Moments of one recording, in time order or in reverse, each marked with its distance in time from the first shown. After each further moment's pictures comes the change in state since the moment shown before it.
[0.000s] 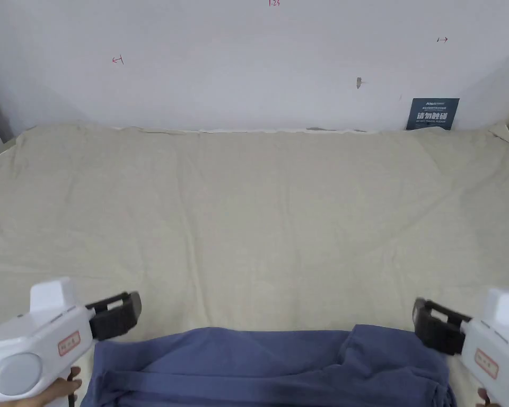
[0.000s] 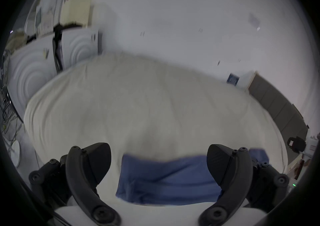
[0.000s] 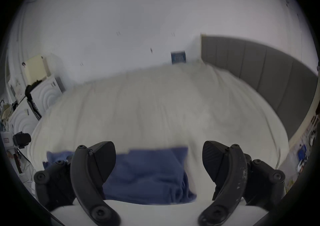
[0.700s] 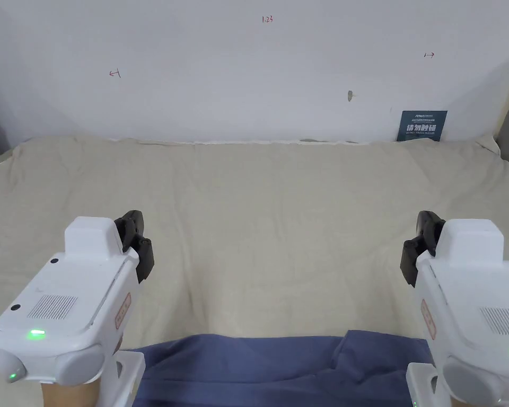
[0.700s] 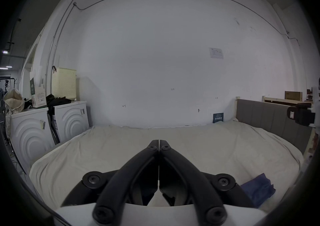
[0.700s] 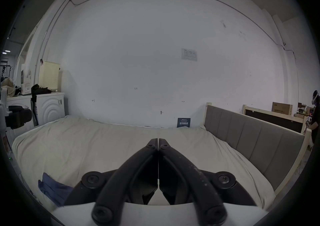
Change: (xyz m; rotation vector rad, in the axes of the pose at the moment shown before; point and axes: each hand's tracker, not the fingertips) left arm 0.091 0.030 0.043 0.424 -0.025 -0.233; right arm -0.069 0.047 0.054 0.406 -0.056 0.181
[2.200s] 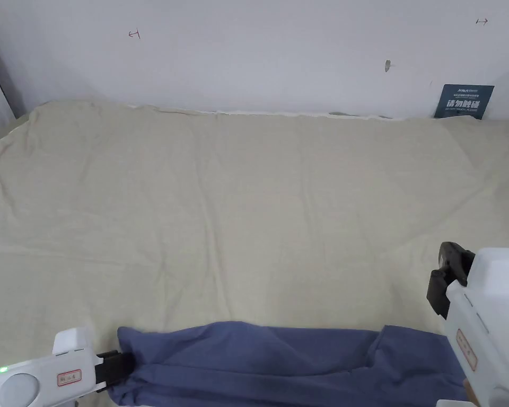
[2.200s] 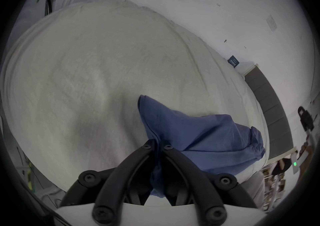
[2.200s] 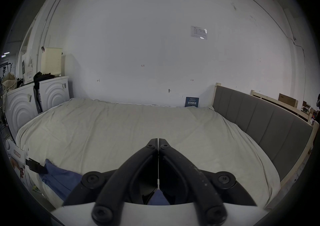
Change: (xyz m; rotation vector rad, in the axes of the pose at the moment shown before) left arm -0.150 -0.195 -0.046 -0.825 -0.125 0.426; right arm -0.029 -0.037 -0.029 -0.179 0.061 0.014
